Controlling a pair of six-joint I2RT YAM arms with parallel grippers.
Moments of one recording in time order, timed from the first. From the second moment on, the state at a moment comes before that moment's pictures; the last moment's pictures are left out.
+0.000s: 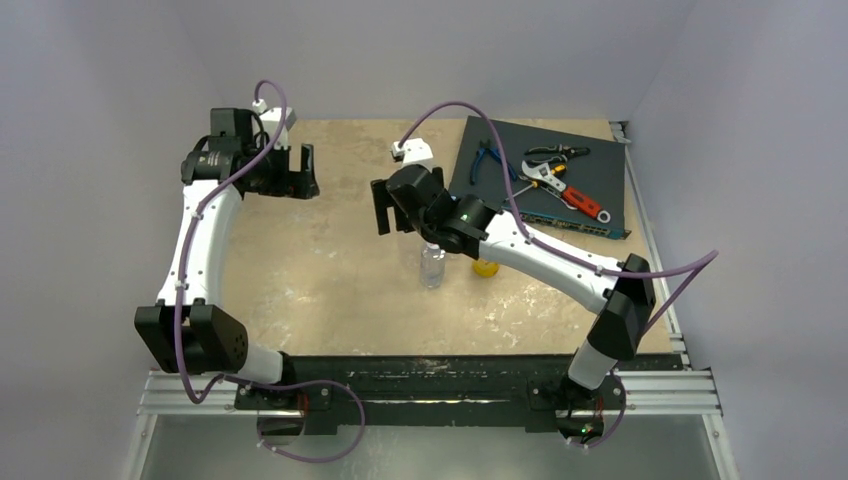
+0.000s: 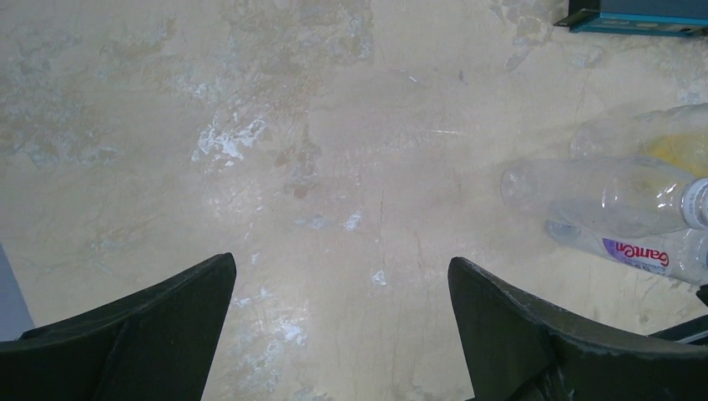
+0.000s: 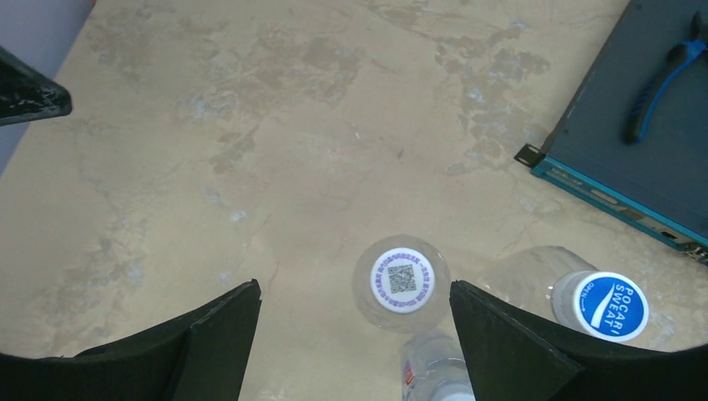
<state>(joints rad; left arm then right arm) 0.05 1.45 1.53 -0.94 0.28 0.09 0.99 1.68 1.61 -0.55 0.48 0.48</state>
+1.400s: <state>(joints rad) 0.05 1.39 1.41 -1.03 0.75 0.35 0.99 1.73 1.54 -0.36 0.54 0.39</state>
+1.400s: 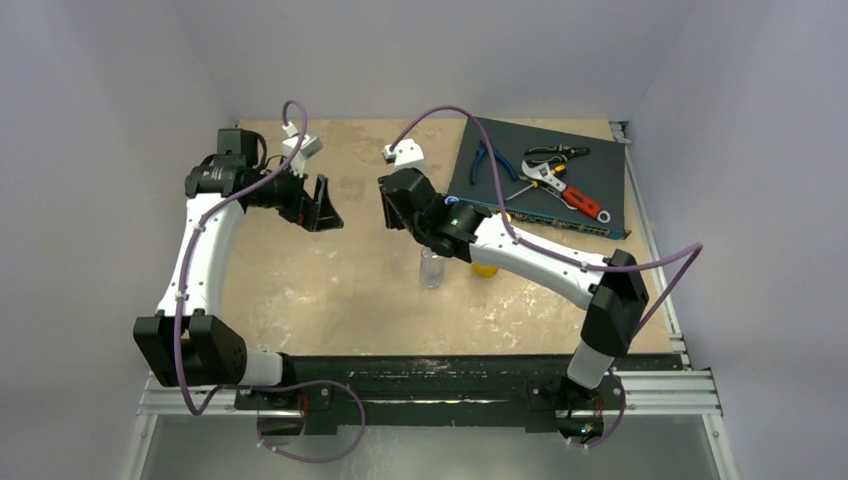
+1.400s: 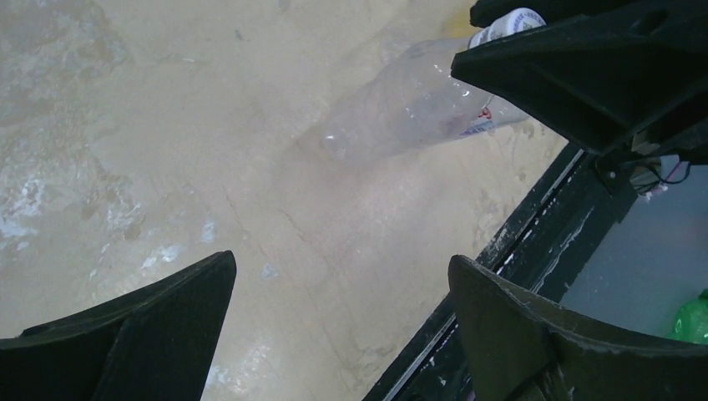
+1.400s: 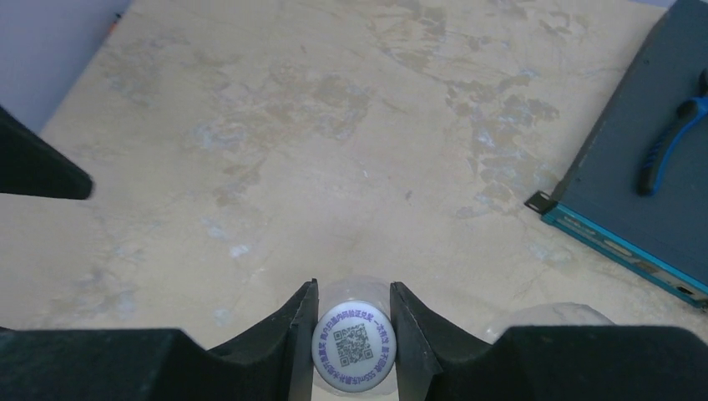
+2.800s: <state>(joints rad) -0.10 1.06 1.28 -0.97 0.85 0.65 1.01 1.53 1.68 -0.23 0.14 0.58</state>
